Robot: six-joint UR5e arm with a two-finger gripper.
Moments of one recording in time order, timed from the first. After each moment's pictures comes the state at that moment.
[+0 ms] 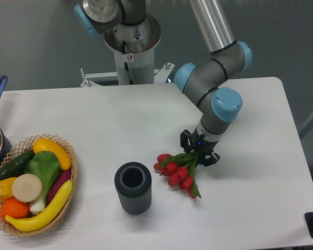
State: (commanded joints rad) arm 2.67 -2.05 -1.82 -0.87 1.35 1.38
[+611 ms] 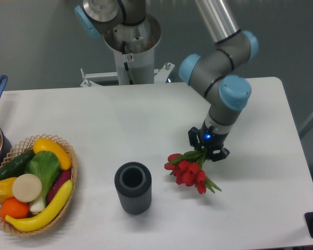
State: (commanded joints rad) arm 2.73 -1.91 -1.79 -0.87 1.29 1.39
